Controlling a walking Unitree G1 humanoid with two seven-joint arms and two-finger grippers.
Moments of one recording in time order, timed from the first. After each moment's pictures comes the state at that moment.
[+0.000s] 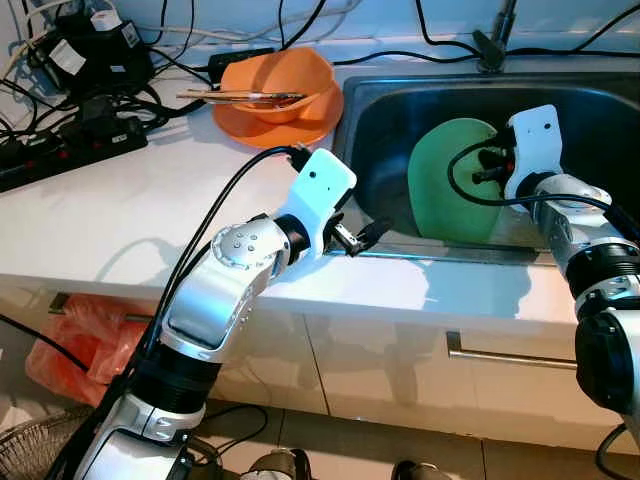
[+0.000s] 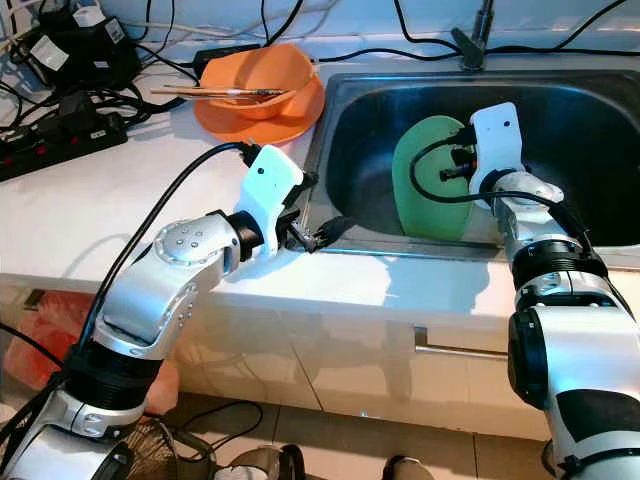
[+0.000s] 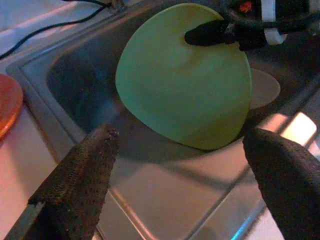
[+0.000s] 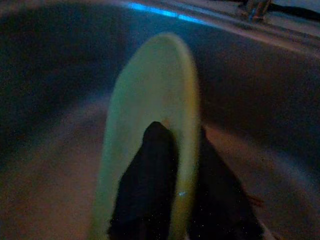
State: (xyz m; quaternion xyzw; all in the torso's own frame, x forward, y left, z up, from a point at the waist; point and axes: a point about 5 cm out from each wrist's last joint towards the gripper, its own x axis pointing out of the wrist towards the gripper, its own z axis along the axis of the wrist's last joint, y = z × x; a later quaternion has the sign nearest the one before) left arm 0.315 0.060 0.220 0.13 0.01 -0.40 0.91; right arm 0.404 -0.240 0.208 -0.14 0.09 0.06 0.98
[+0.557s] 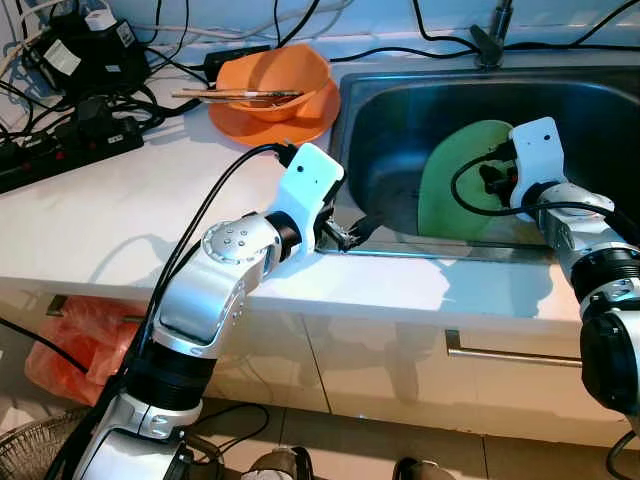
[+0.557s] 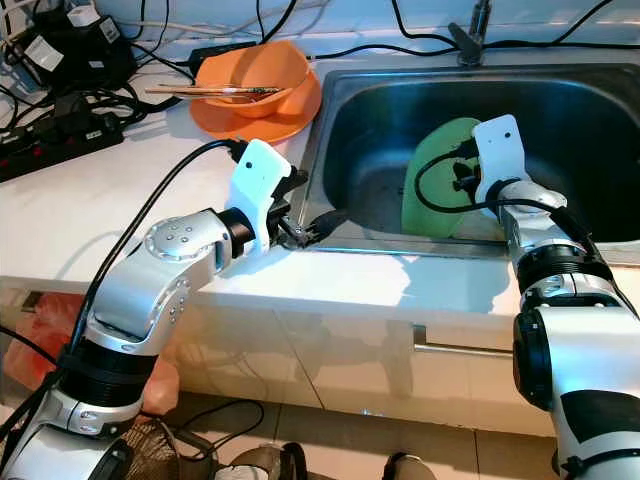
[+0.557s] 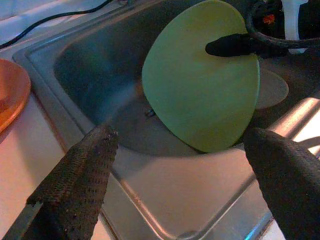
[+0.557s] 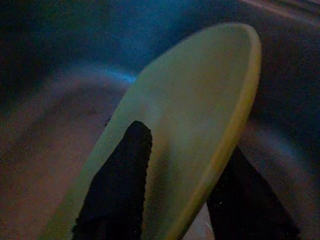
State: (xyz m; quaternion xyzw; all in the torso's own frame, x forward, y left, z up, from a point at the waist) left arm 0.318 0.068 0.221 0.11 0.02 -0.38 0.92; right arm 0.401 -0.249 0.200 -0.15 0.11 0.04 0.98
